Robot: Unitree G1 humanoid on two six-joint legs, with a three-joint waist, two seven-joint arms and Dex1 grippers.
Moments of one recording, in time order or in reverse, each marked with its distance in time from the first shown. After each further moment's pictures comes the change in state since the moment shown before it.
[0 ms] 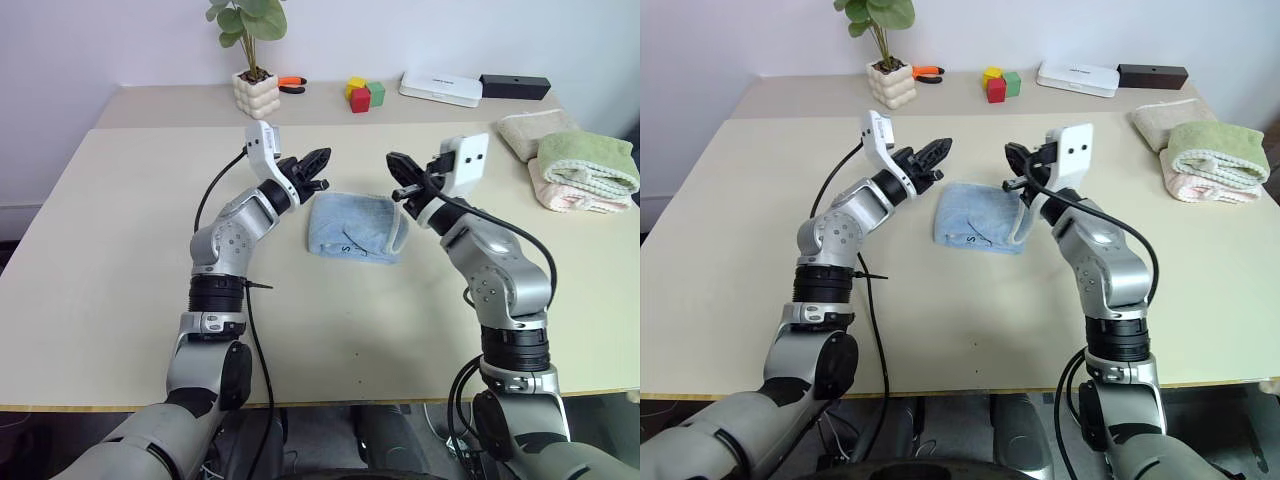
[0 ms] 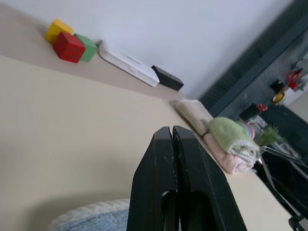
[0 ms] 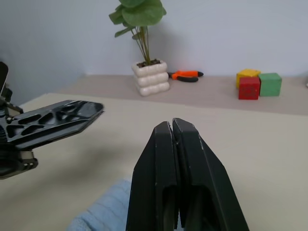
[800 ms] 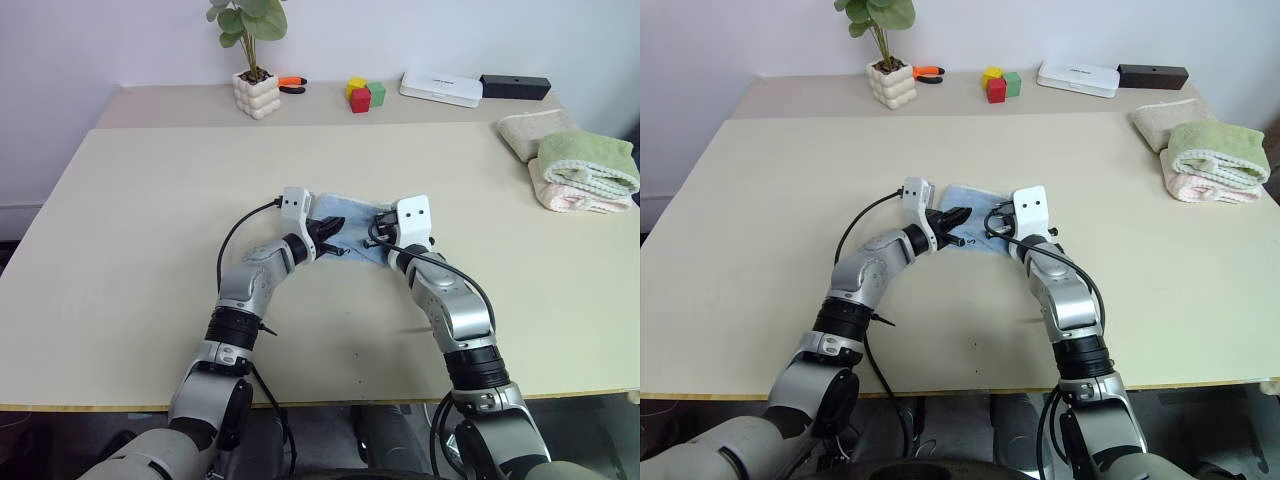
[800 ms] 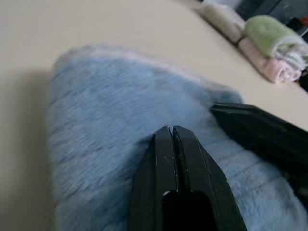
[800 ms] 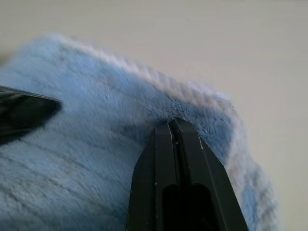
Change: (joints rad) left arm 0.185 -0.009 -0.200 0.079 0.199 -0.107 -0.070; right arm 0.115 0.096 0.119 0.197 -0.288 -0.057 -0.196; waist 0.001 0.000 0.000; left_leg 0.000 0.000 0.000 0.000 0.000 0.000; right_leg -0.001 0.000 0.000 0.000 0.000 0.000
